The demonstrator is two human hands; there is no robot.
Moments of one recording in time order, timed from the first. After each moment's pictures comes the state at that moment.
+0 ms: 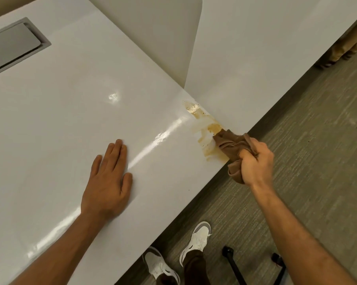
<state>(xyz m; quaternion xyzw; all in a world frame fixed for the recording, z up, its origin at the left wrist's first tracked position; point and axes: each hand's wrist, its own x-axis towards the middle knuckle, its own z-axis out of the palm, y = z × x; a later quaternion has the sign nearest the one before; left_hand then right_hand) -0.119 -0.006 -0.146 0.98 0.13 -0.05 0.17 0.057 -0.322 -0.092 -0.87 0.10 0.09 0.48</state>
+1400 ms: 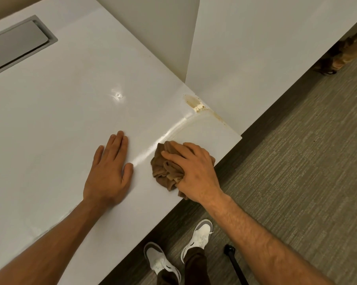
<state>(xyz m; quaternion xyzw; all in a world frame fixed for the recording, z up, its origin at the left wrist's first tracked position) -0.119 -0.008 -0.147 0.98 0.13 -0.04 0.16 -0.010 -0.244 -0.126 -0.89 -0.36 0.10 0.25</state>
